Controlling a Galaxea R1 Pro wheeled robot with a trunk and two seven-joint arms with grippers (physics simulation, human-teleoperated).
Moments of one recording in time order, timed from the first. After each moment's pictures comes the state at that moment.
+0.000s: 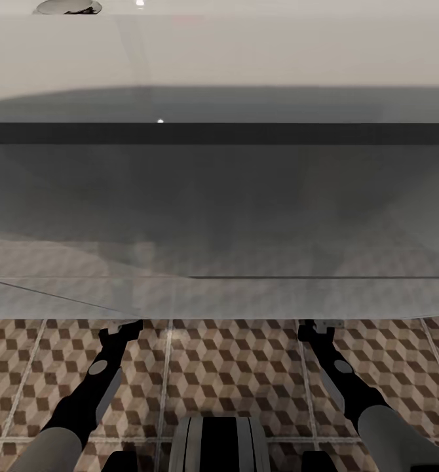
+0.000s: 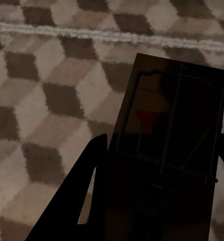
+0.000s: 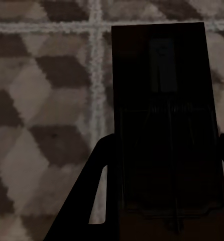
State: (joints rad) left arm -0.56 0.07 0.00 -0.77 0.13 -0.17 0.14; right arm -0.69 -0.11 0.05 -0.46 -0.14 -0.36 0.03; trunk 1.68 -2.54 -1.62
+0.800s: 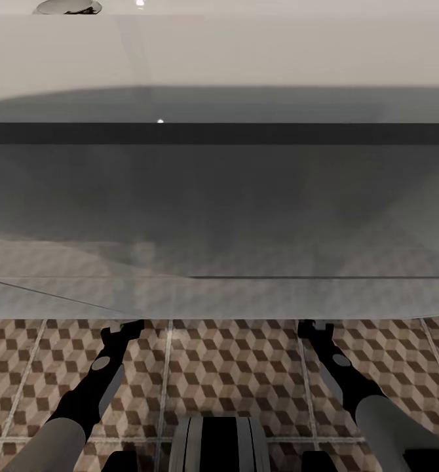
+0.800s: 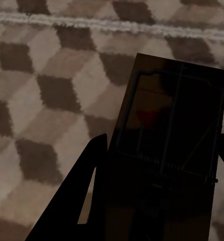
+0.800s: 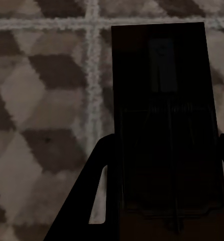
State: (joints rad) left arm -0.60 0.06 0.00 -0.70 0.13 -0.17 0.14; right arm -0.74 -0.11 0.05 -0.40 -0.13 -0.34 0.03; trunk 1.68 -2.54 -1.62
